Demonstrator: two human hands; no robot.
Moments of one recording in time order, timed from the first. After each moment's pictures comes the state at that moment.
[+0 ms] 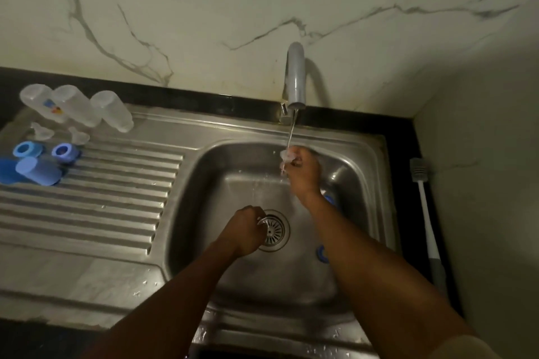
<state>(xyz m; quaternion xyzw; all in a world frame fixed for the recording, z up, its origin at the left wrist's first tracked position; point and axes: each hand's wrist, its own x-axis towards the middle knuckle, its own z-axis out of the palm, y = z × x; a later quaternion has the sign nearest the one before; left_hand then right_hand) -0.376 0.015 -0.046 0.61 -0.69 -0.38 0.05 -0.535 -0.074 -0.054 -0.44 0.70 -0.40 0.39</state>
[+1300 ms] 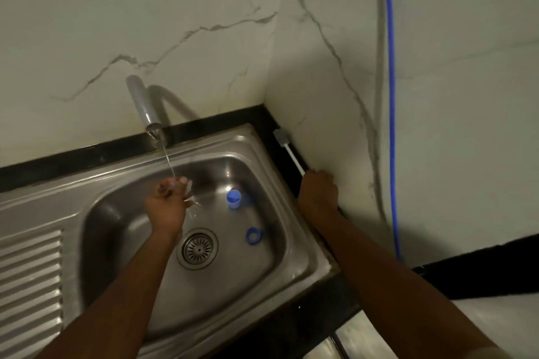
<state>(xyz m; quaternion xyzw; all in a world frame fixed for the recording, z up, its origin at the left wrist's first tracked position) -0.431 -0.026 0.001 0.52 -0.42 -0.61 0.43 -0.678 0.115 0.030 -0.37 0.93 0.04 0.00</state>
